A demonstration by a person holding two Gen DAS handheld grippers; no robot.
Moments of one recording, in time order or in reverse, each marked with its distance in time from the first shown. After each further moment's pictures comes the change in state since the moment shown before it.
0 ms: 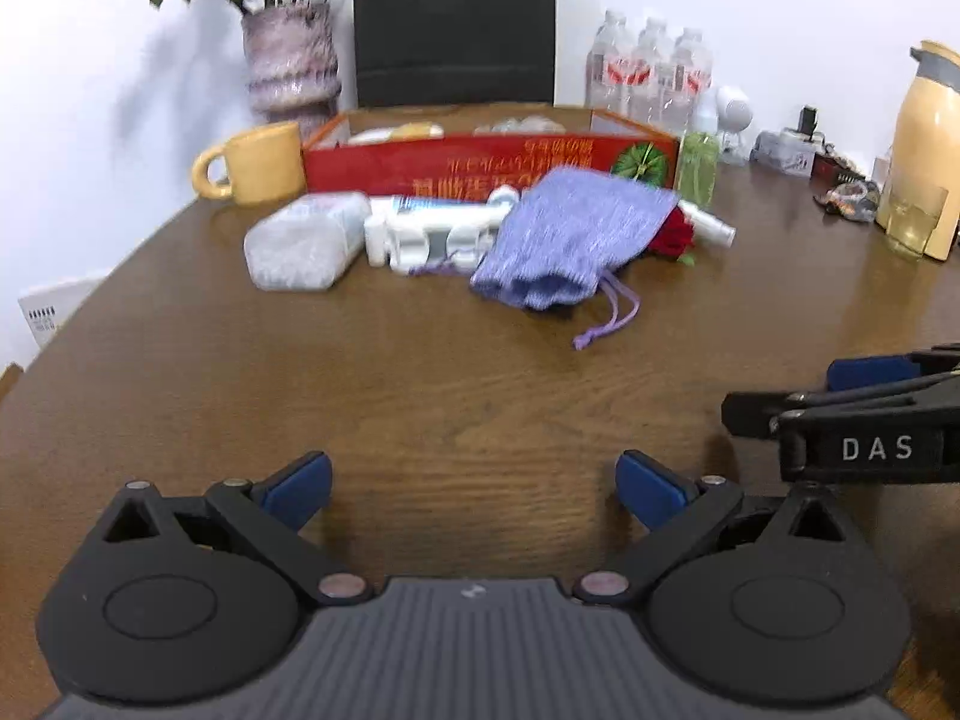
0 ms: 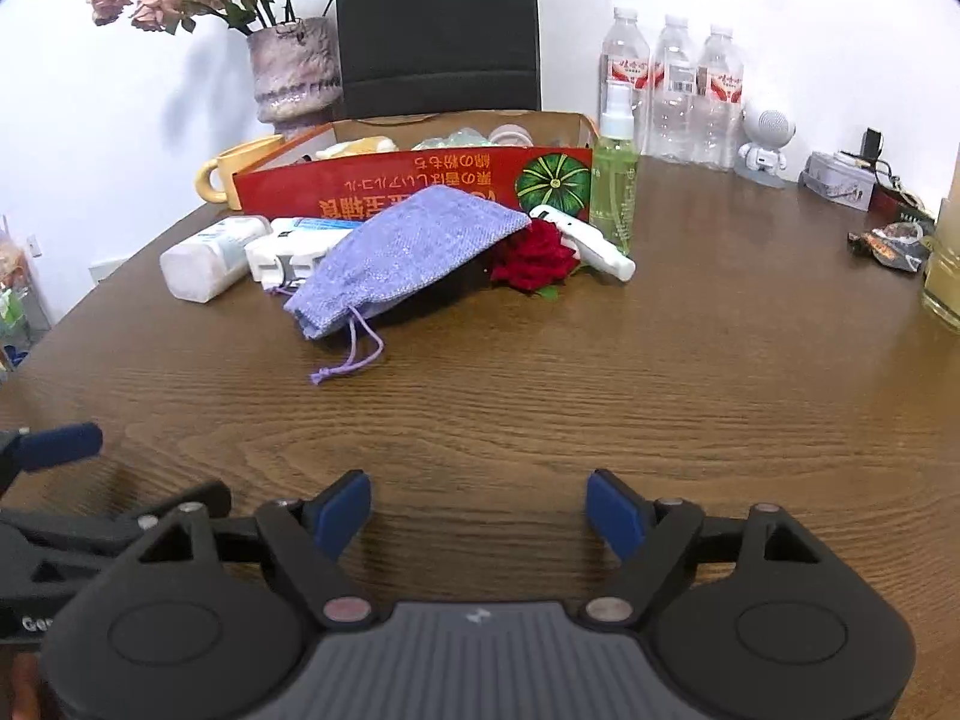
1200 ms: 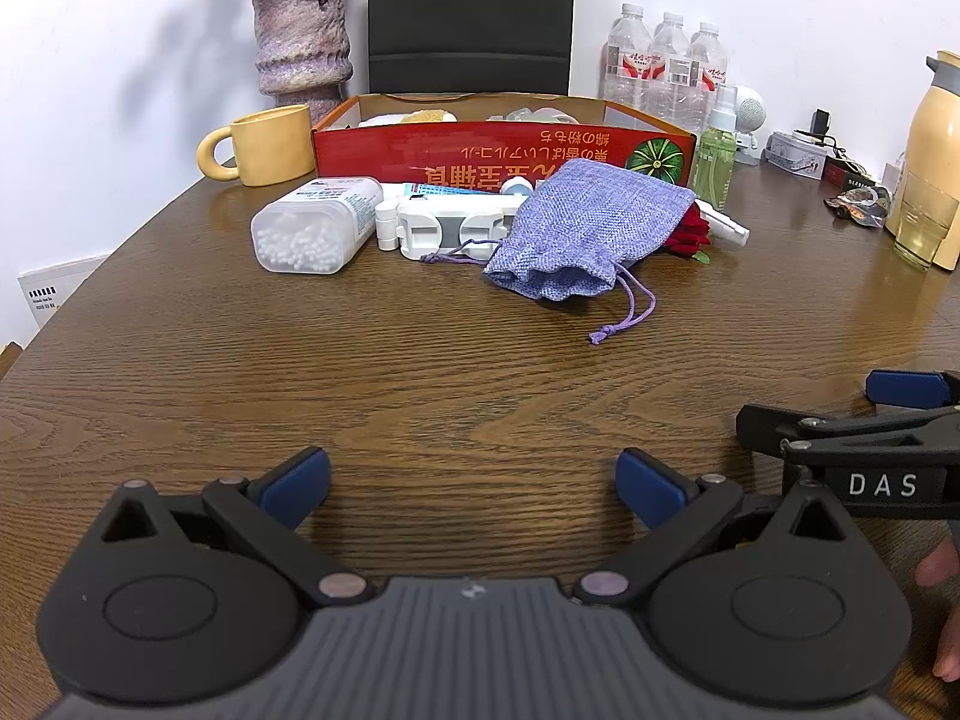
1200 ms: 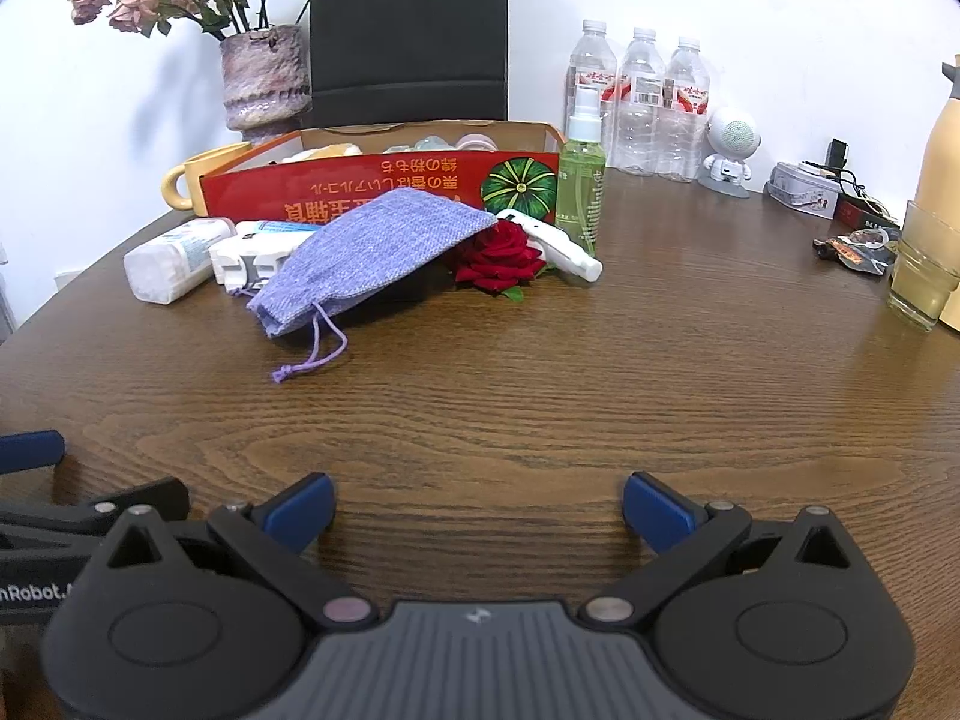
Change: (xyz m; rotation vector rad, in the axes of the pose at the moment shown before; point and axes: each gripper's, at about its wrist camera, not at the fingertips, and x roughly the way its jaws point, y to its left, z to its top) left arm 0.006 0.006 -0.001 -0.033 0.016 -0.006; right arm 0.005 0.001 -0.010 0.010 -0.037 -0.076
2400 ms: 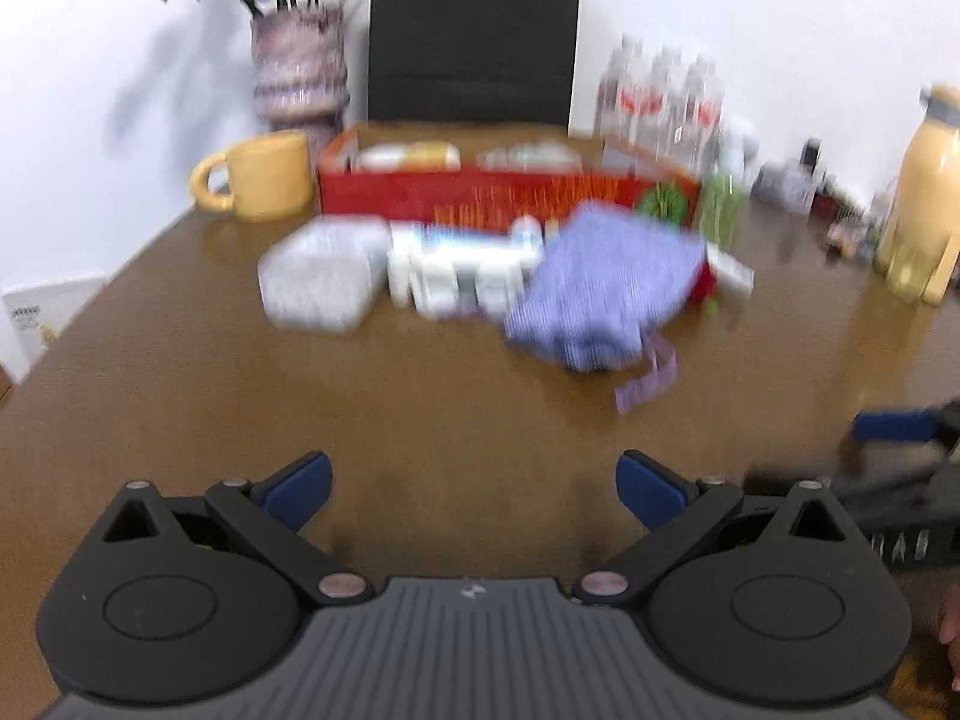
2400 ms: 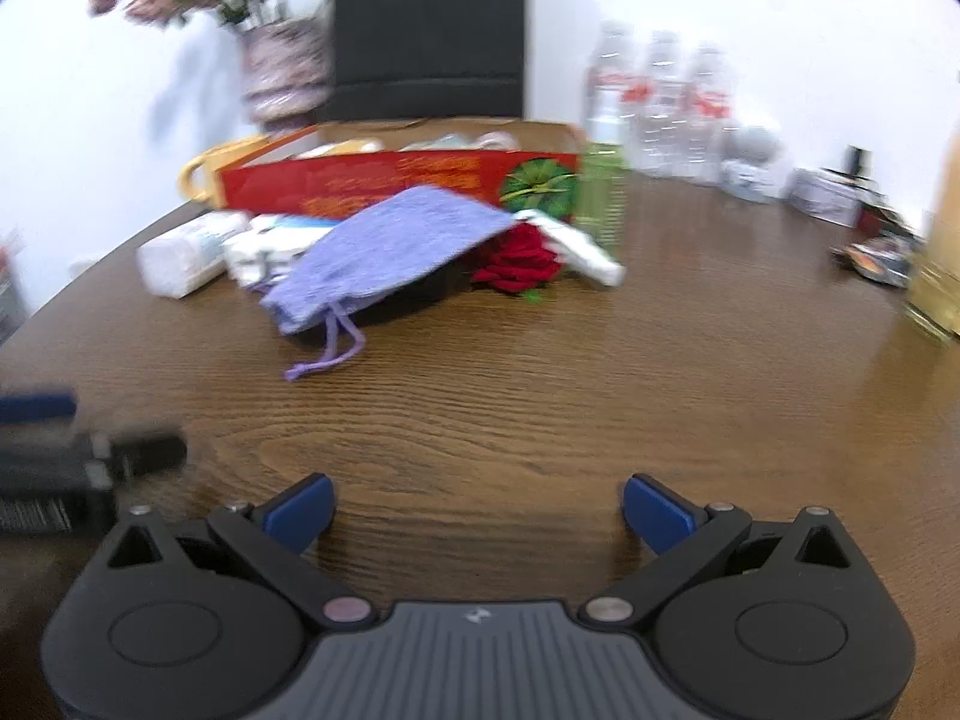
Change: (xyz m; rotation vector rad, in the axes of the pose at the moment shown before) left arm 0.001 0.033 0.031 -0.010 -0.073 -0.062; right arm 0.006 0.002 0.011 -0.054 0.039 0.071
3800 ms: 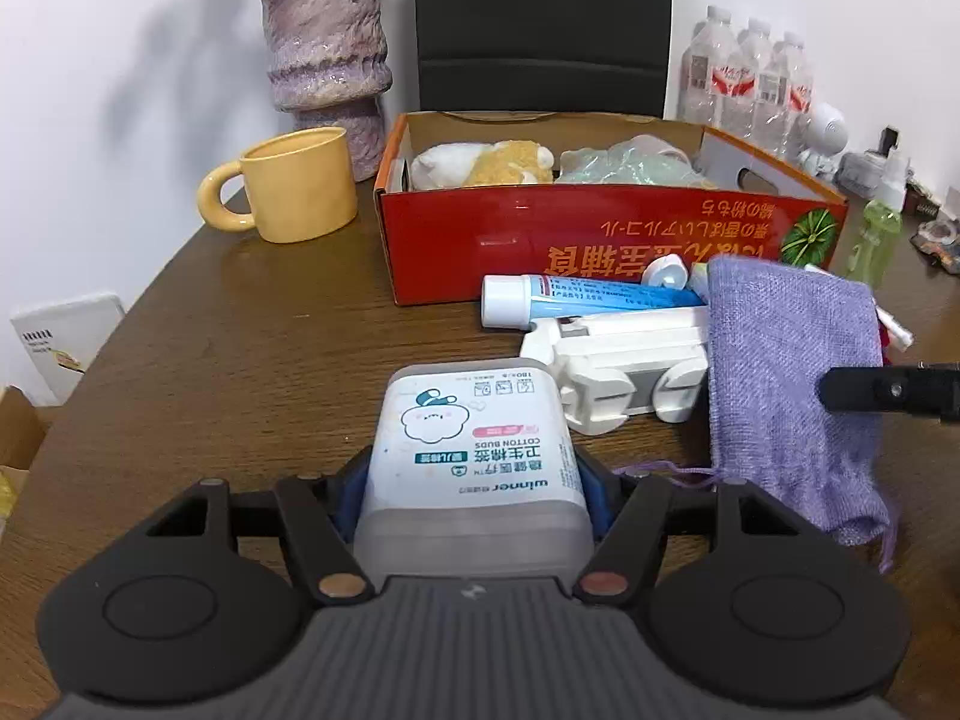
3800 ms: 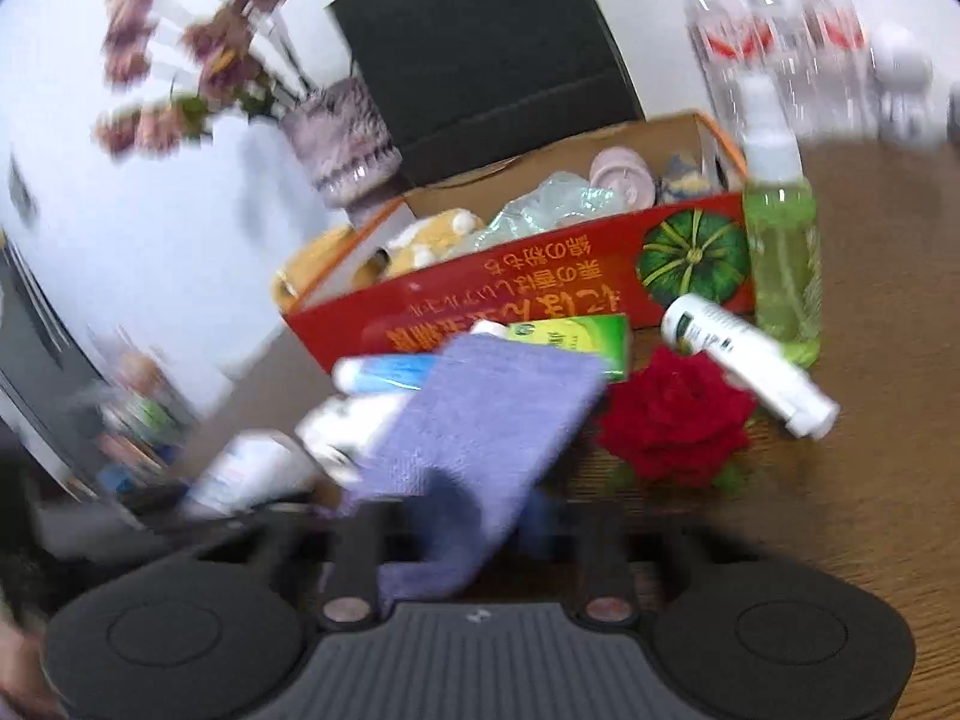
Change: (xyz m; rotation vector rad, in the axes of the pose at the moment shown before) left arm 0.090 0.046 0.058 0.034 0.093 0.079; right arm 0.080 -0.025 0.091 0.172 -0.049 0.402
